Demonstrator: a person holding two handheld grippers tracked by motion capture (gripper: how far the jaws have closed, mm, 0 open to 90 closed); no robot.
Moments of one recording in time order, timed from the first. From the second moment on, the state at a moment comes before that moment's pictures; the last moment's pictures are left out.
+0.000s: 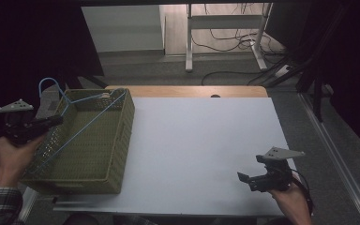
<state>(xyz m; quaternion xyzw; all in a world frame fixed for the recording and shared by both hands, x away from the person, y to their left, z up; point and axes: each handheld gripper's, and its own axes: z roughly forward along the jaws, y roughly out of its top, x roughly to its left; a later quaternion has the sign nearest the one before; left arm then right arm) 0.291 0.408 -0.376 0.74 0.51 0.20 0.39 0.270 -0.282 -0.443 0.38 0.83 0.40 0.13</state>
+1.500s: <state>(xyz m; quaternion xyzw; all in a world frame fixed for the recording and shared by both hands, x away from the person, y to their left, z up) 0.296 0.350 -0.418 0.77 0.48 0.16 0.39 0.268 -0.283 -0.447 0.39 0.82 0.40 0.12</state>
